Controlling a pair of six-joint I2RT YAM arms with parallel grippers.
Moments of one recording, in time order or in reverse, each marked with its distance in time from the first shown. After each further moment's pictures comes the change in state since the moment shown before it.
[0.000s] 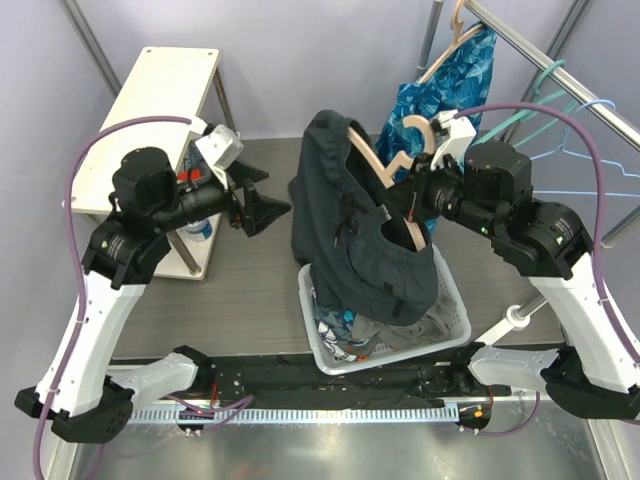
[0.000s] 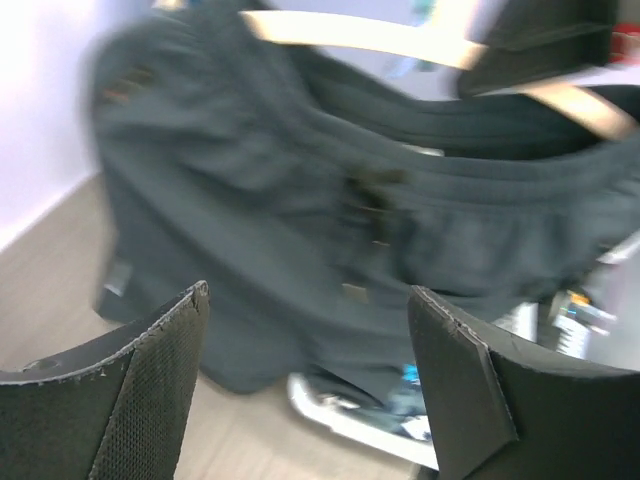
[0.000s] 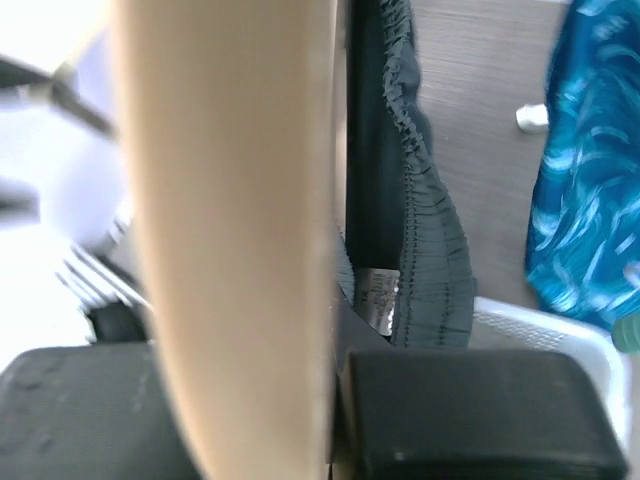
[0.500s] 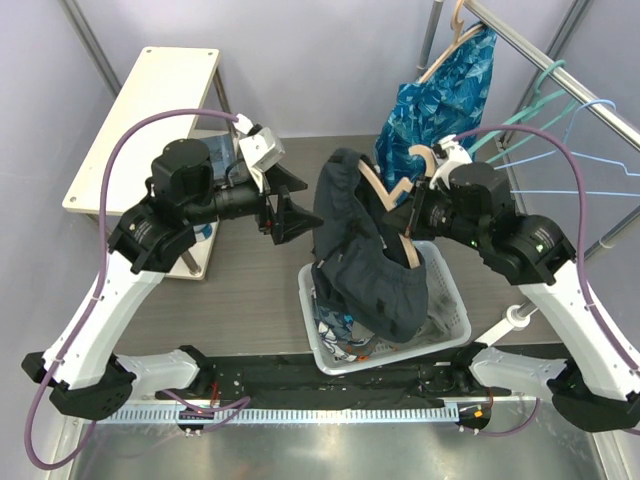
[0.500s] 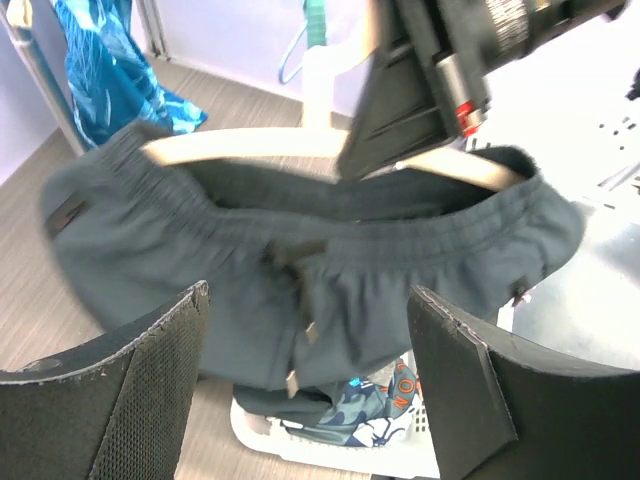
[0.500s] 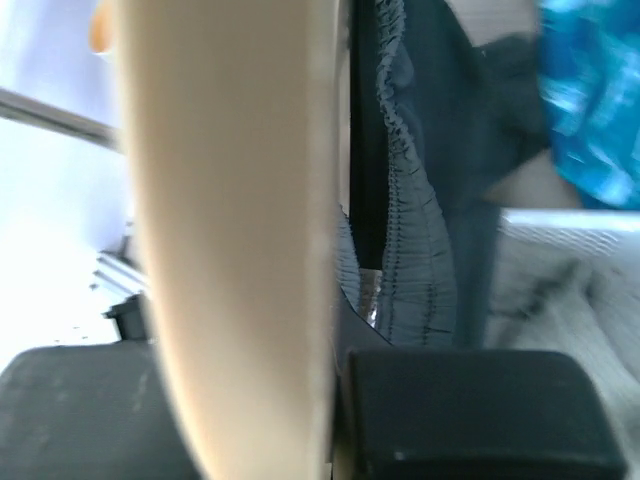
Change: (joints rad) left arm -0.200 0.120 0.093 -0.008 0.026 -0.025; right arm -0.047 -0.073 -0.217 0.009 0.003 0.251
